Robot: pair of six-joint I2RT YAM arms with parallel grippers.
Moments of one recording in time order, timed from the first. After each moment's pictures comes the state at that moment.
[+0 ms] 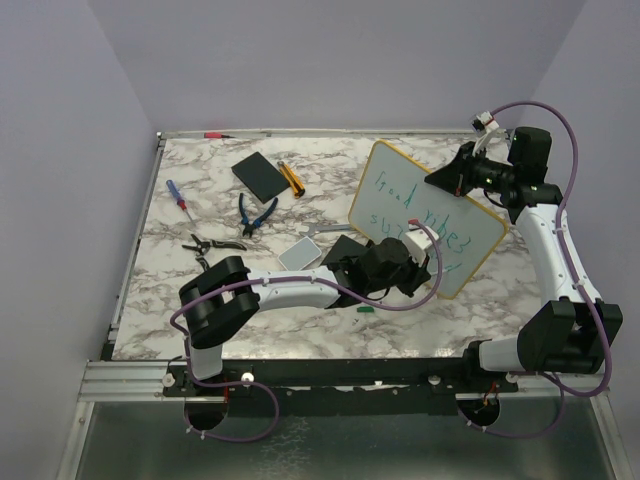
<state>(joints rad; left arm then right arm) -1.18 1.82 1.19 0.29 -0.03 -0.28 -0.07 1.37 1.26 -0.38 -0.91 -0.04</state>
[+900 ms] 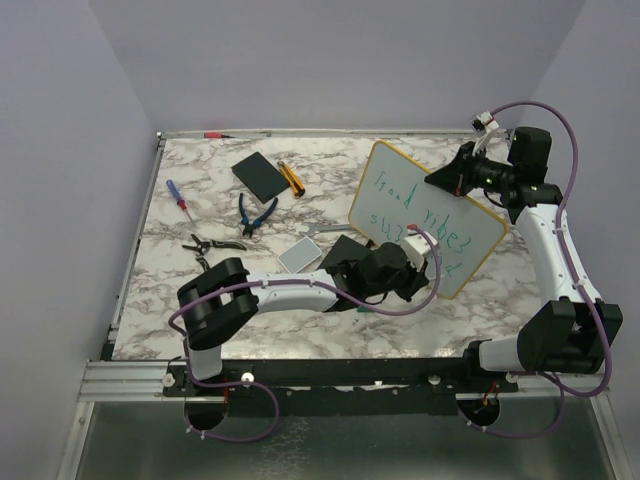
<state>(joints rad) -1.19 1.82 1.16 0.30 -0.02 -0.29 -0.07 1.37 1.26 -0.38 -0.91 -0.04</state>
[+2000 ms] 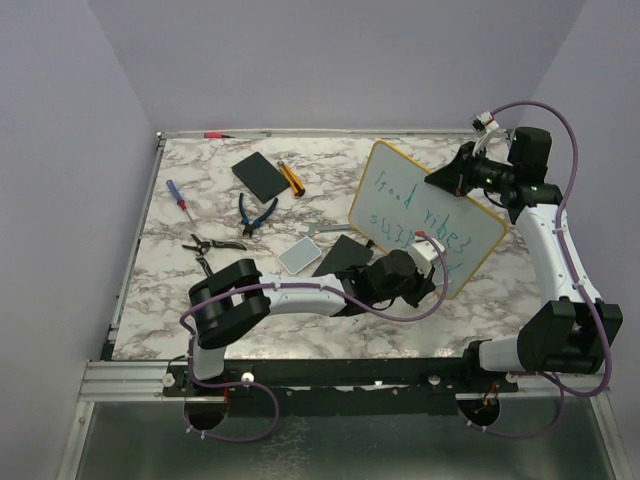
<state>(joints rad) -1.23 1.86 1.18 0.33 -0.05 -0.31 -0.07 1.37 1.26 -0.38 -0.91 -0.04</state>
